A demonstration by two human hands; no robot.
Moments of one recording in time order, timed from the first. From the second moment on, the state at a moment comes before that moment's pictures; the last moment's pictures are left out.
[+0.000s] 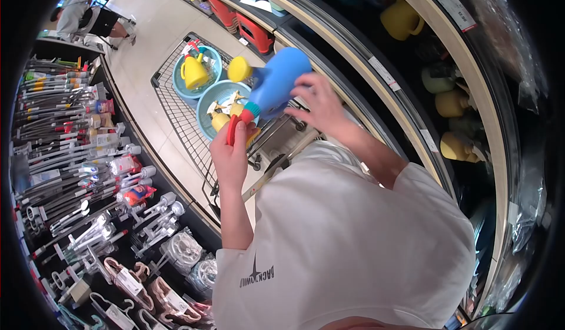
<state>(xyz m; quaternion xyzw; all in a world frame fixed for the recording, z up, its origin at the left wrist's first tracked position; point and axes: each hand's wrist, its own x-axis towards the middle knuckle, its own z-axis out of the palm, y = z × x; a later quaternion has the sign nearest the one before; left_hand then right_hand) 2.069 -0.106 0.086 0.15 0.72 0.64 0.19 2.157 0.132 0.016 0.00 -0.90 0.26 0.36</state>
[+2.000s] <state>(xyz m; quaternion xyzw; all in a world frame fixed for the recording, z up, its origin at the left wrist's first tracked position) 2.103 -0.174 -0.140 0.16 0.89 0.43 0.03 2.102 0.484 -0.102 -0.39 -0.80 0.27 0.37</state>
